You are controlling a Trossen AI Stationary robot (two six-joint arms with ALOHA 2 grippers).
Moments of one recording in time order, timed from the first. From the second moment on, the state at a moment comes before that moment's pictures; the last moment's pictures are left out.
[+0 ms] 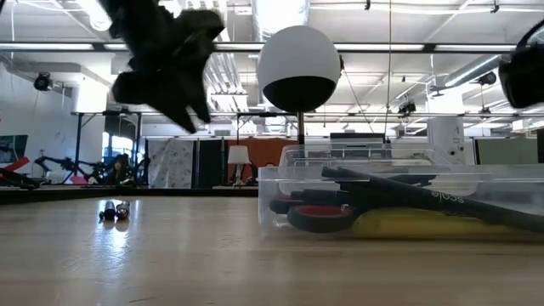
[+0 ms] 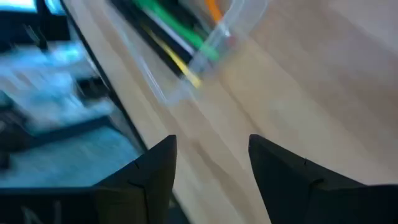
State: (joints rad) left arm -0.25 1.45 0.99 -0.57 -0.35 -1.05; right arm 0.67 0.86 0.30 -0.17 0.04 1.65
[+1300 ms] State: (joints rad) left arm -0.26 1.33 0.80 -0.45 -0.27 -0.93; right arm 0.82 1.80 0.98 -0.51 0.48 2.15
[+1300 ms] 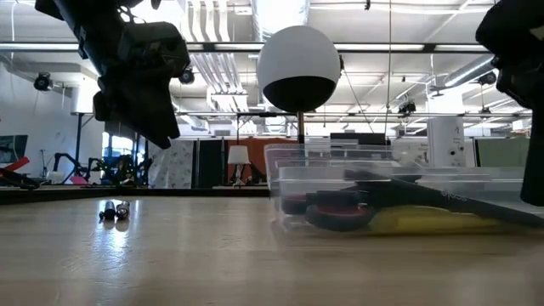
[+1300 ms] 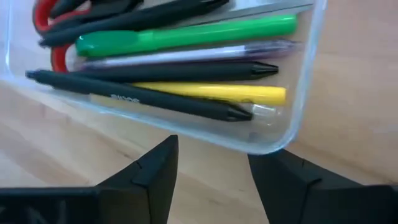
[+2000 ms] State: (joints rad) left arm -0.26 1.36 0.80 -0.65 -0.03 0.05; right arm 0.87 1.80 1.07 -0.49 0.36 1.49
